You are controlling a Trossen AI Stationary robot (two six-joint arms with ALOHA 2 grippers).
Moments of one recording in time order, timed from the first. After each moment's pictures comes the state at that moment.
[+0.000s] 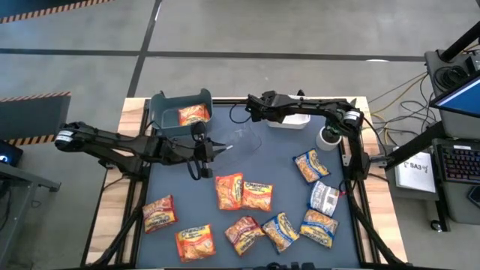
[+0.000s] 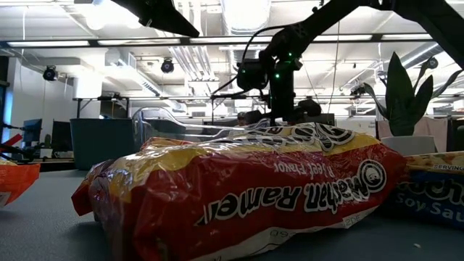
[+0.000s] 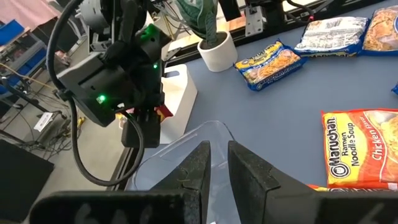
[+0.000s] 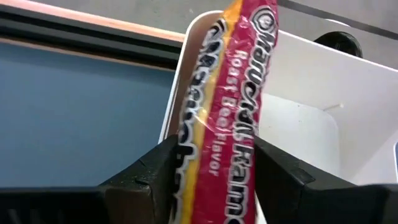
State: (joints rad) left arm -0.13 1.17 0.91 -0.17 -0.46 0.25; right arm -0.45 2.04 1.58 -0.87 0.60 0.89
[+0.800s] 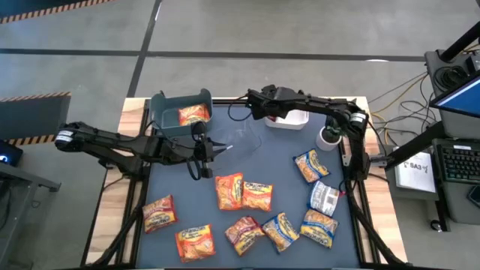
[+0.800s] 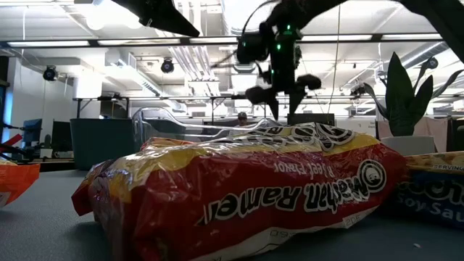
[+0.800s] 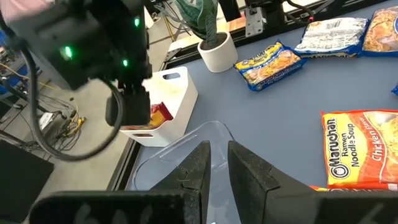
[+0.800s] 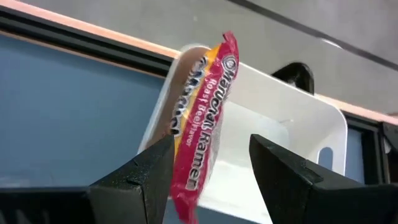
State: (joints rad) left arm -0.13 1.17 0.91 -0.17 -0.46 0.25; right arm -0.41 1.96 1.73 -1.10 0.61 0.82
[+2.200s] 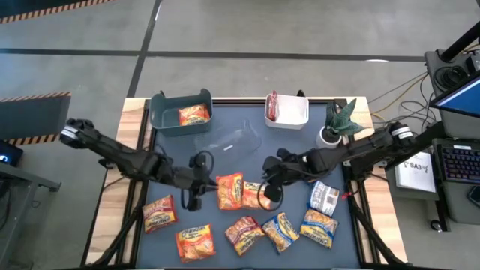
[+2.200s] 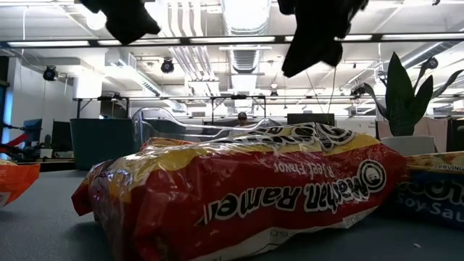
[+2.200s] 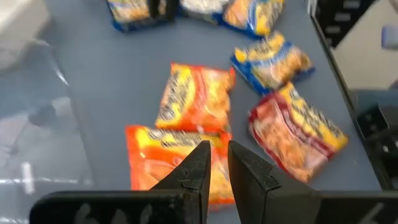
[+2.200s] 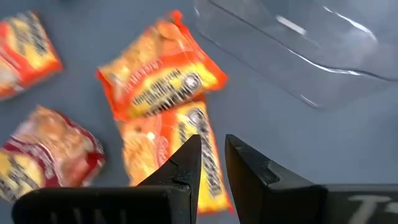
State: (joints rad) left arm -0.39 1.23 0.91 -0.37 -0.25 -0.32; right arm 0.25 1.51 1.13 -0.50 0.25 0.53
